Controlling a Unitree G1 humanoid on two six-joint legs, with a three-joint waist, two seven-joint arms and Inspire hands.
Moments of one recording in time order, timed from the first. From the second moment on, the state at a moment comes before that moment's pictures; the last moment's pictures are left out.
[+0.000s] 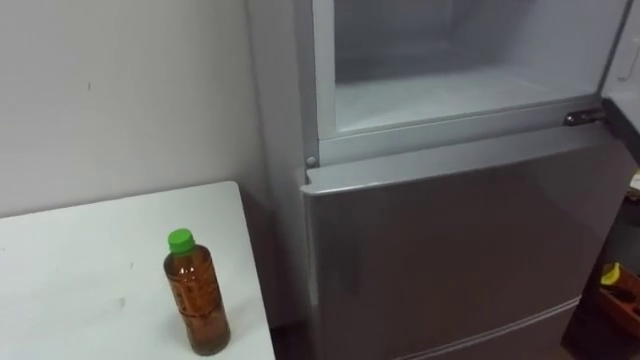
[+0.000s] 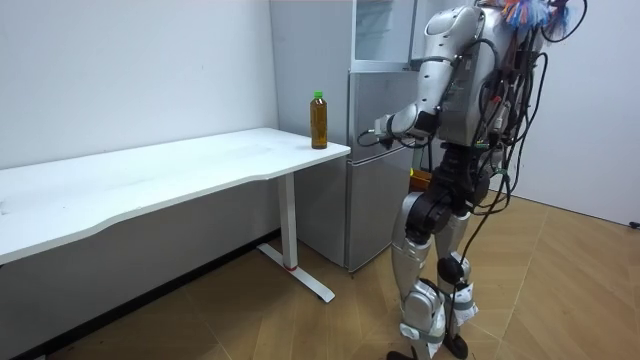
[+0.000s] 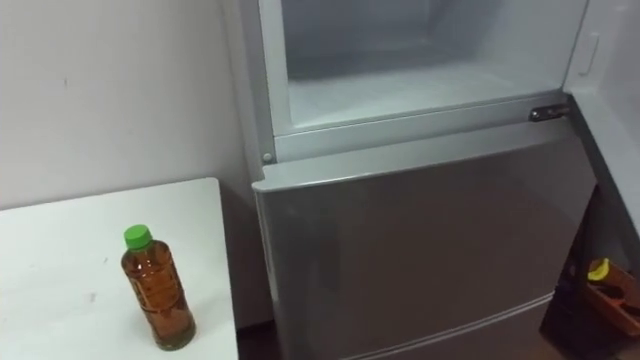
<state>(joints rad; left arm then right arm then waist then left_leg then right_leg) 0.07 0.26 -0.38 0.05 -0.22 0.12 -0.46 0.07 -0.23 0.07 1.20 0.46 0.02 0.23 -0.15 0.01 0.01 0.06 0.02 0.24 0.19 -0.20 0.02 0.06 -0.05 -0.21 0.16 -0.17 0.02</state>
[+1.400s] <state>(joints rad) 0.28 0.17 0.04 1.01 -0.06 -0.12 0.15 0.18 -0.22 0.05 1.16 0.46 -0.05 0.17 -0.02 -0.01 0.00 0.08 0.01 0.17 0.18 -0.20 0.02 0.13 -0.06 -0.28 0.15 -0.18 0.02</state>
